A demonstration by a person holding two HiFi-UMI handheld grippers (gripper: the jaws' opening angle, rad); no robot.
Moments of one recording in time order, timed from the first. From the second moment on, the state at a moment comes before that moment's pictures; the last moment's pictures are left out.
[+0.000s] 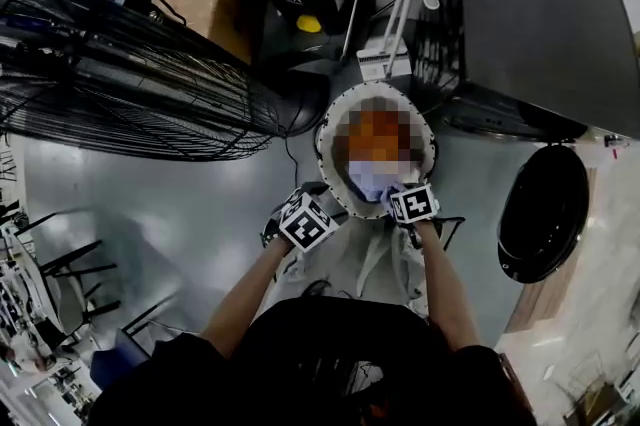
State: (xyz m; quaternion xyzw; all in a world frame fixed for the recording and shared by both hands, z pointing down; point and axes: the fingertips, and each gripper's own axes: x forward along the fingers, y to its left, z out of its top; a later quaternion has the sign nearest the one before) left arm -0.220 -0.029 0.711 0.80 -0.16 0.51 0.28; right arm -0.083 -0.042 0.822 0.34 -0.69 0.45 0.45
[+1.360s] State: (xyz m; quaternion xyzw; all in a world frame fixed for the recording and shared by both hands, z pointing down) left arm -0.158 -0.091 0.581 0.90 -0.21 0.34 0.19; right arm -0.095 -0.112 0.585 0.42 -0.82 0.35 0.15
